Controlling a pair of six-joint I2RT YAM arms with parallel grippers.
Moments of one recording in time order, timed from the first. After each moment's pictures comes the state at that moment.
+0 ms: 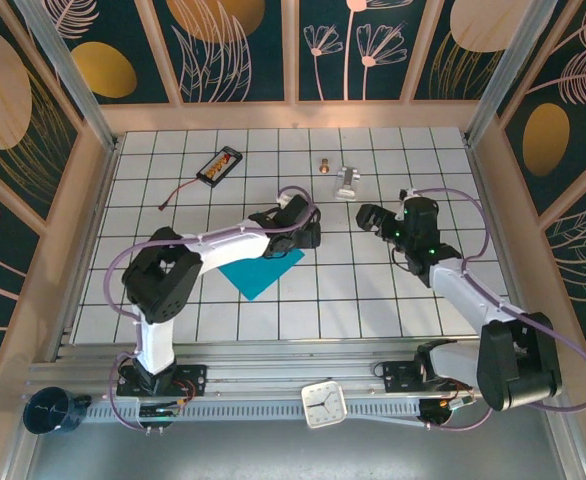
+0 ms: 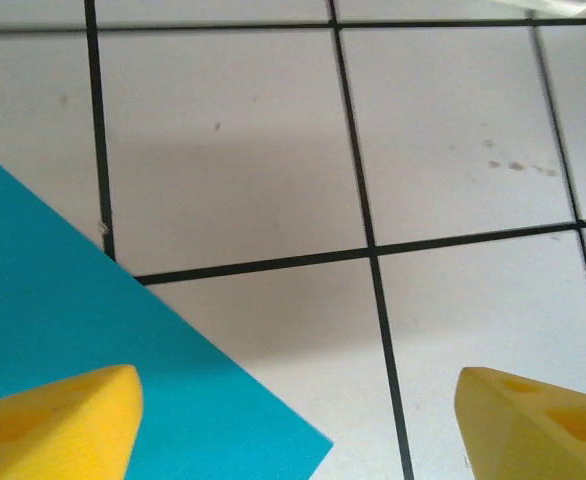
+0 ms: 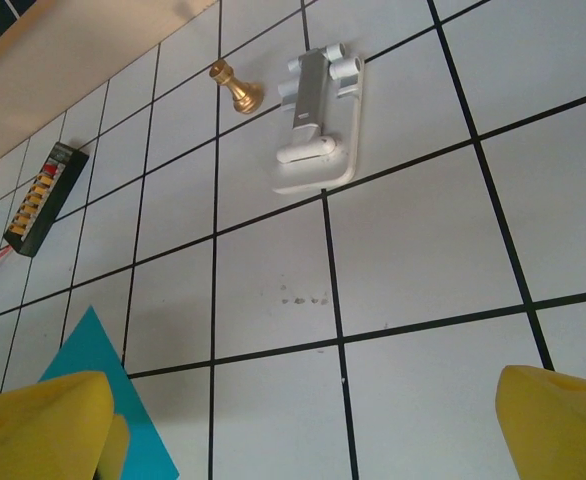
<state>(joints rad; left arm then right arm) -0.81 1.90 1.30 -0.37 -0.23 -0.67 0.24 1.18 0.63 -0.01 -0.13 0.57</state>
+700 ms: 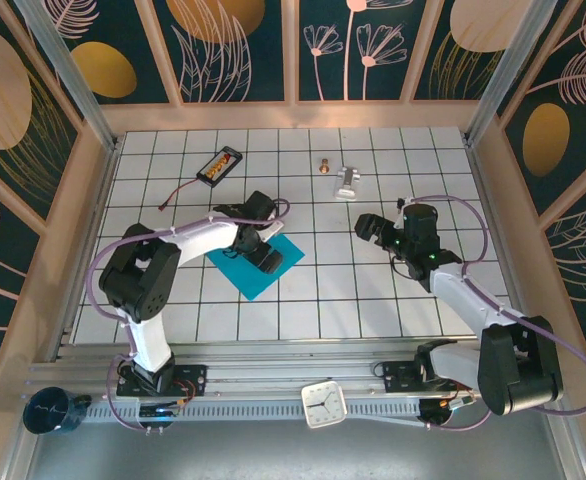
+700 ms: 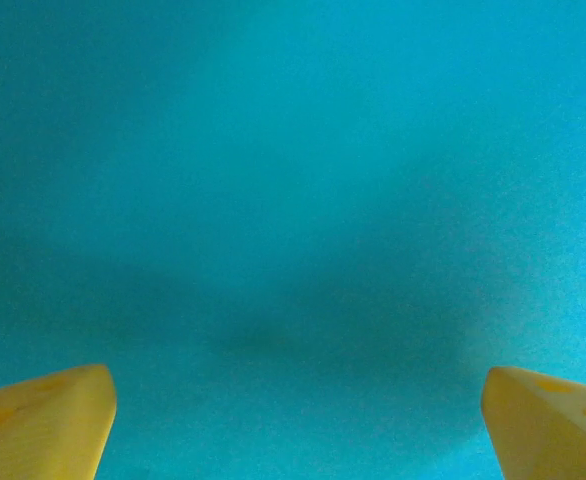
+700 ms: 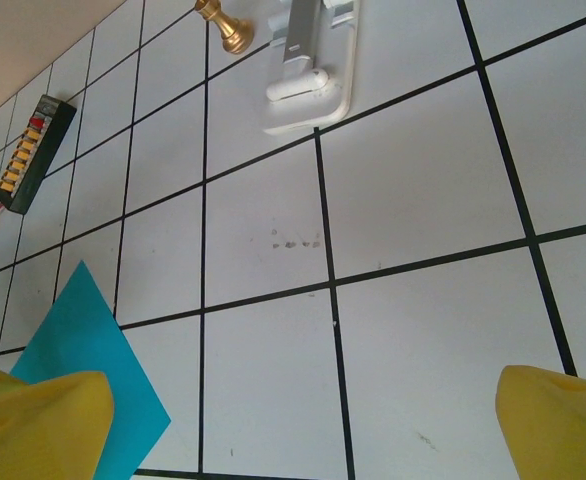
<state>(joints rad) -0.59 1.86 1.18 -0.63 -0.01 0.10 0.24 1.17 0.58 -0.04 -0.18 0.57</state>
